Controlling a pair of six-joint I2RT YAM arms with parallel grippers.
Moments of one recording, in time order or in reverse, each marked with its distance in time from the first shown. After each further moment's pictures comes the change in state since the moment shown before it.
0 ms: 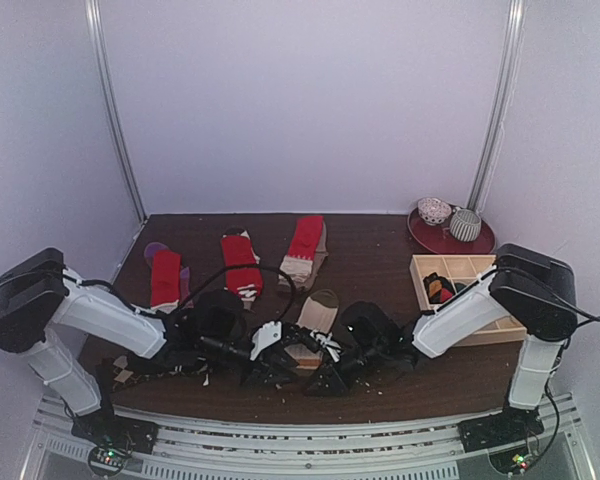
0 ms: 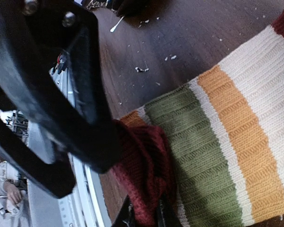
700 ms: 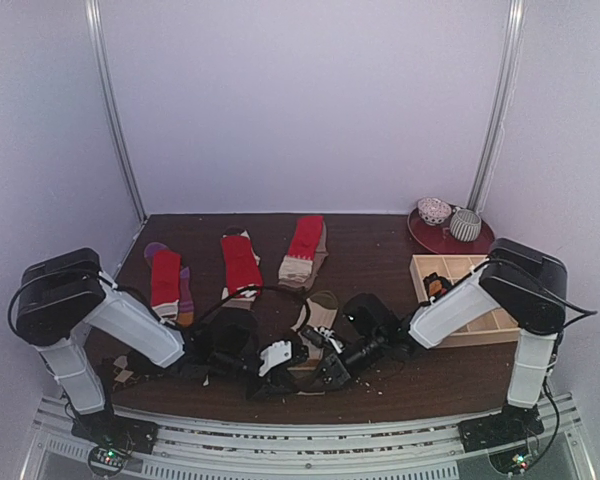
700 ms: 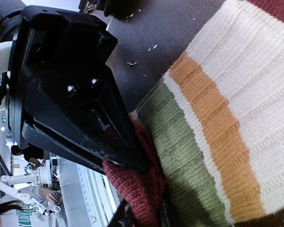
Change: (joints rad) left arm -0.045 0.159 -0.001 0.050 -0.078 -0.009; right arm -0.084 0.053 0.040 -0.043 -0.182 0.145
